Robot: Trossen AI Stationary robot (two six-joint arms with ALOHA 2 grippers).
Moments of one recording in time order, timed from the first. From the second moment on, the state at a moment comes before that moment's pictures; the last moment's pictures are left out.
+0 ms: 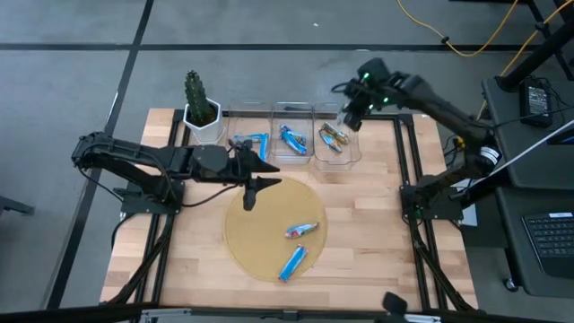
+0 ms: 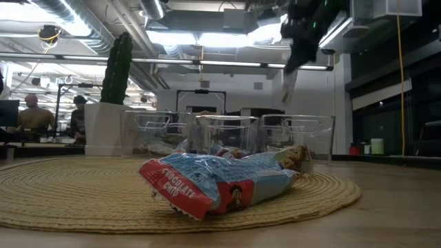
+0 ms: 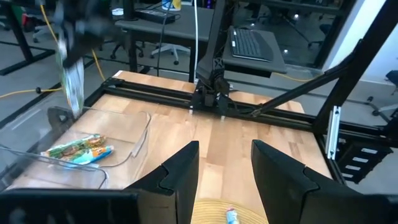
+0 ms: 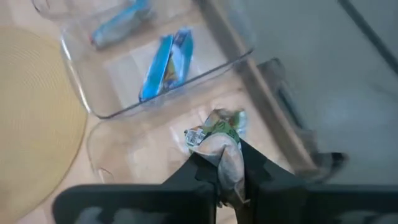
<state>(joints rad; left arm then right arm) -0.14 1.20 1.09 -0.15 -0.25 -0.22 -0.73 1.46 1.46 -0.93 -0.14 -0.24</state>
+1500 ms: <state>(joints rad) -0.14 1.20 1.09 -0.13 -0.30 -0.20 -0.57 1.46 0.91 -0.35 0.03 -0.32</state>
